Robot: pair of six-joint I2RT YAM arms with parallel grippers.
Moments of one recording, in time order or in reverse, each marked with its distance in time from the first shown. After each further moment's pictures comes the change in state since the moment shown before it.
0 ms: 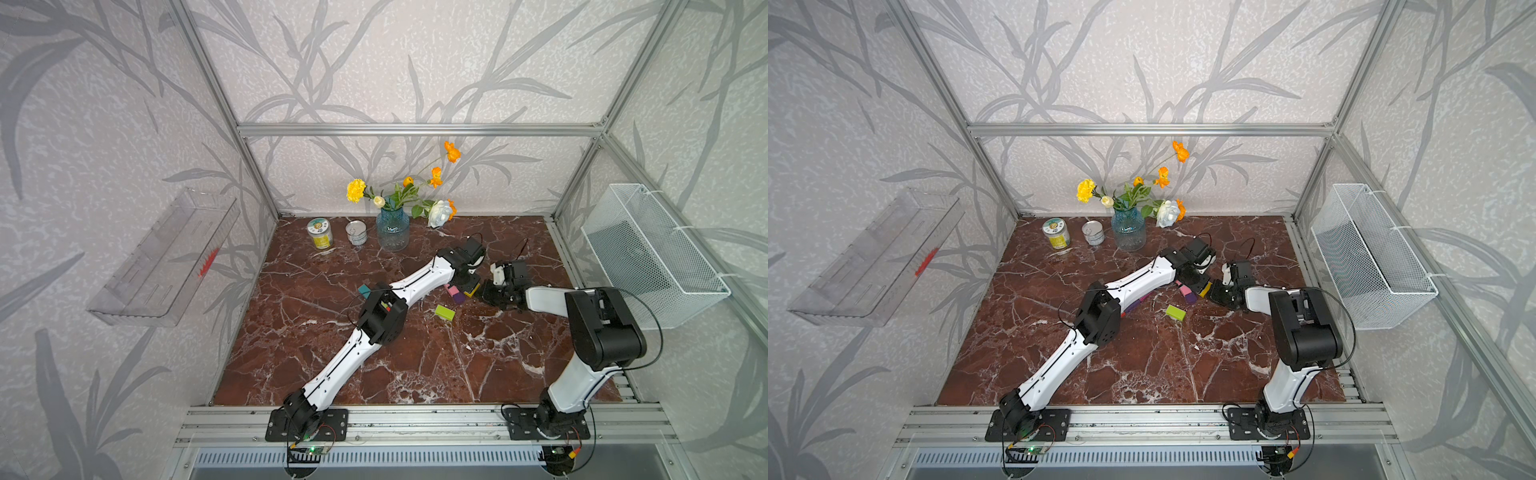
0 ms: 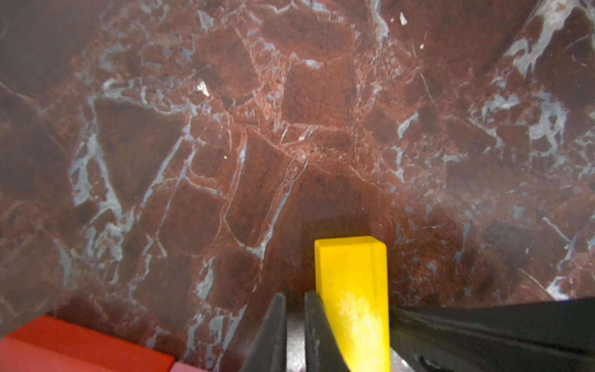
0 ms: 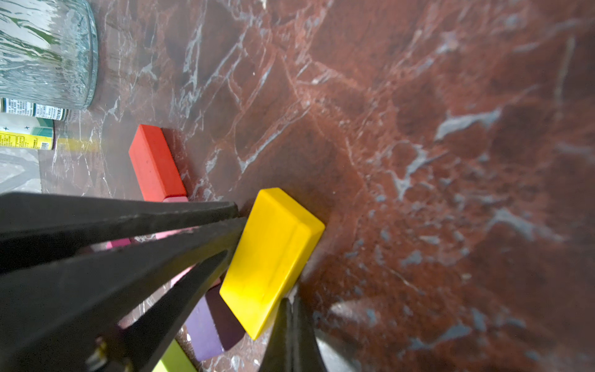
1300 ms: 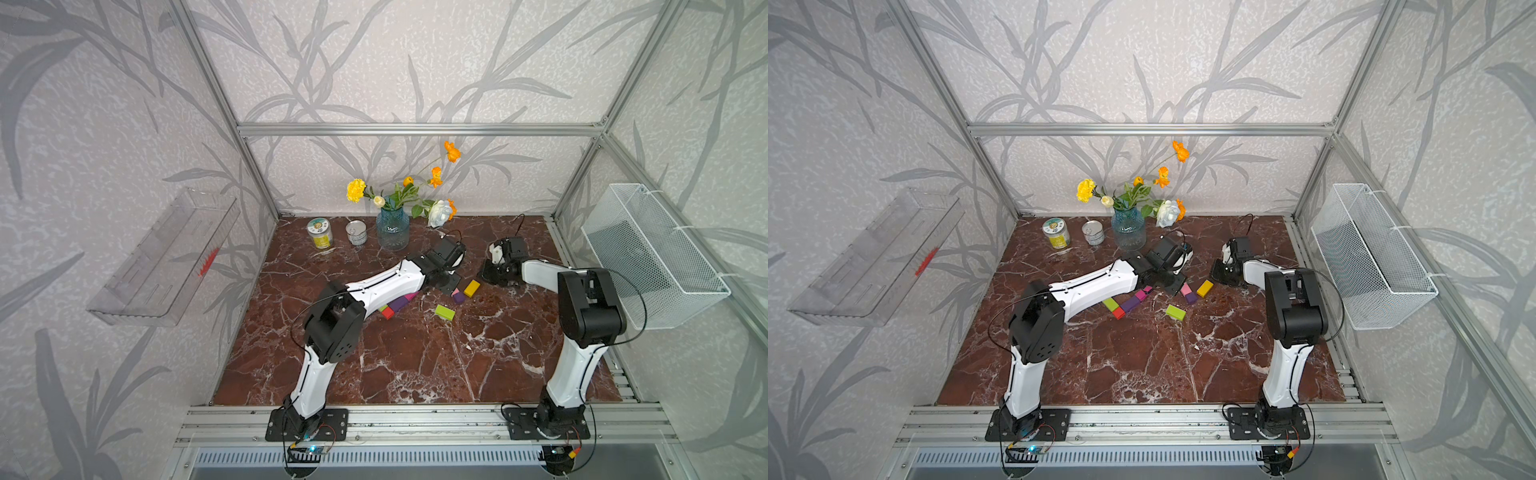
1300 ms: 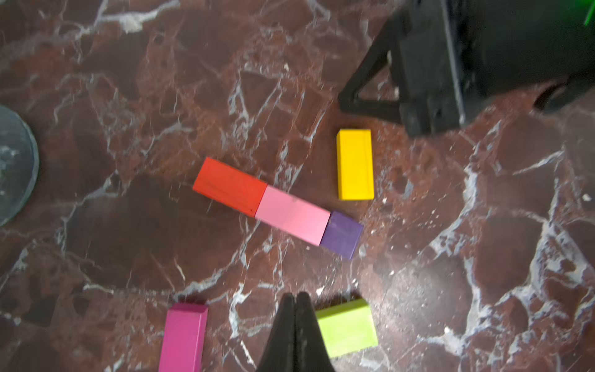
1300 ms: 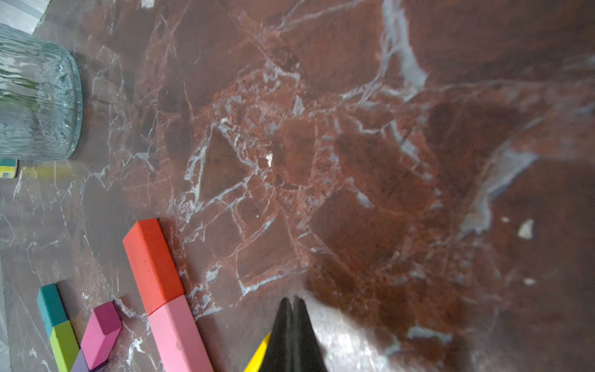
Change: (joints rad) left arm 0.015 -0.668 -0.884 0.314 -0.092 0.016; right arm -0.048 0.198 0.369 -0.221 0.044 -0.120
